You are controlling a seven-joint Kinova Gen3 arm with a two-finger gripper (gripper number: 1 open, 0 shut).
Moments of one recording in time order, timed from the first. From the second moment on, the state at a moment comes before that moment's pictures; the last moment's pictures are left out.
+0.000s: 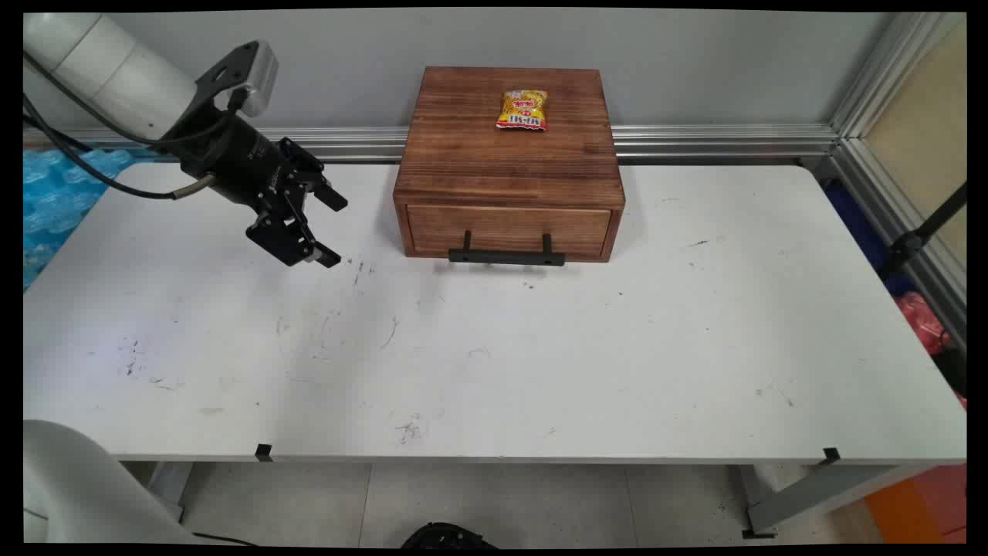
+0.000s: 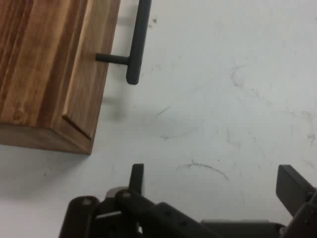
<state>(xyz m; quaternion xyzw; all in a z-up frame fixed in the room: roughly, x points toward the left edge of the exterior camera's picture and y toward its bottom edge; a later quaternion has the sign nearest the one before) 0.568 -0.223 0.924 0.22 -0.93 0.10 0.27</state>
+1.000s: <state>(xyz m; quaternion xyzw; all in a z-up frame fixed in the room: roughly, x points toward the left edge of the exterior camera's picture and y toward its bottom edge) 0.550 -0.228 0.926 0.22 -0.93 0.09 0.29</state>
